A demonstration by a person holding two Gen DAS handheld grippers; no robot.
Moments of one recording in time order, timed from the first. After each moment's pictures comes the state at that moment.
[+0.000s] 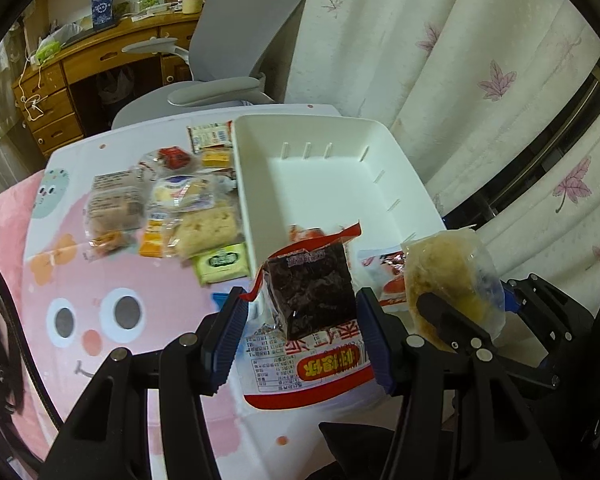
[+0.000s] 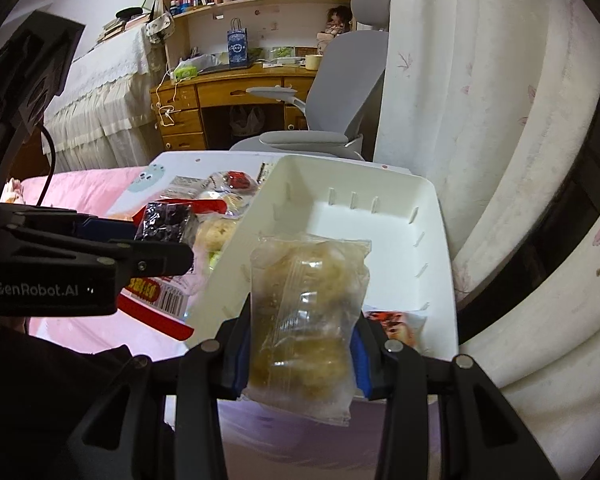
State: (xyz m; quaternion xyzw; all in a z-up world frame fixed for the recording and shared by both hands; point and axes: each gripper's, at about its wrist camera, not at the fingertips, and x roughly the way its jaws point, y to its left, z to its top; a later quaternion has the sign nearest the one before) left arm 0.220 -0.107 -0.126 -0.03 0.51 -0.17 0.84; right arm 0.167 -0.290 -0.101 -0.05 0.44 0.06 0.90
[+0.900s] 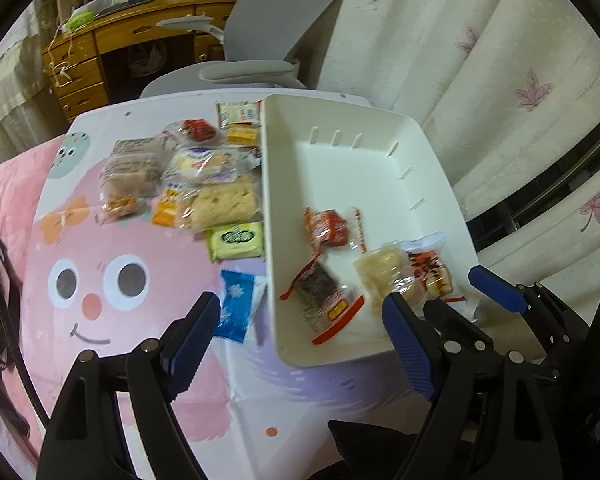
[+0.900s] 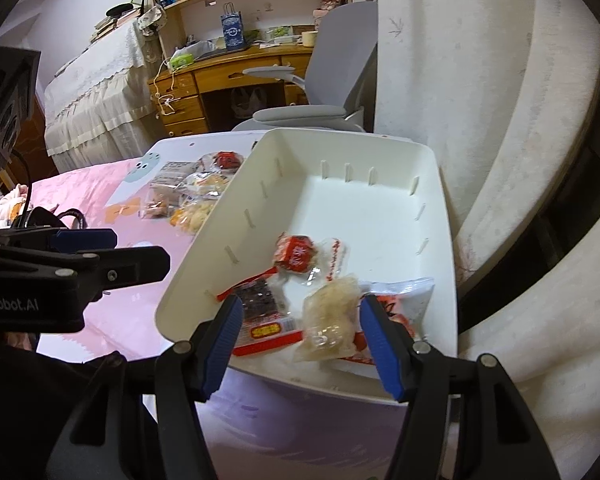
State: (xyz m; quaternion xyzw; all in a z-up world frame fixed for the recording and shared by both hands) left arm 0.213 -0.098 -0.139 -0.06 0.53 -0.11 0.84; right arm 0.178 -0.320 -0.124 -0.01 0.48 0.08 0.87
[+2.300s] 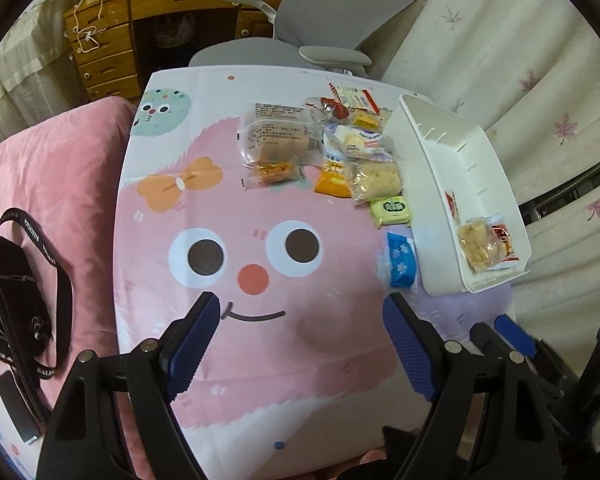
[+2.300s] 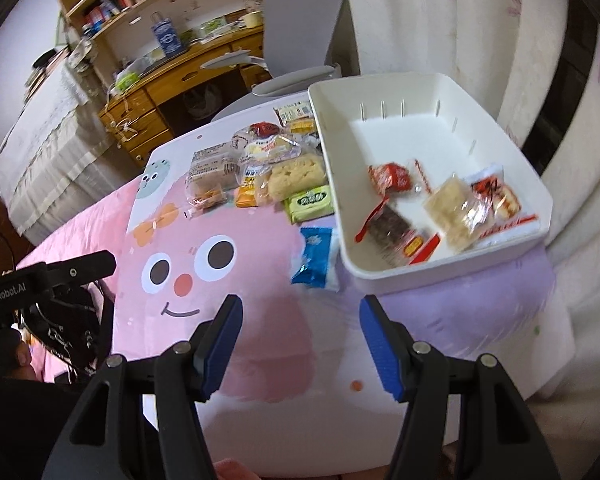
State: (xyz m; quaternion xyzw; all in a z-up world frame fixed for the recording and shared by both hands) left arm 0.213 0.129 -0.148 -0.07 0.57 -0.12 0.81; right arm 0.139 -0.159 -0.132 0.13 0.52 -0.05 0.84
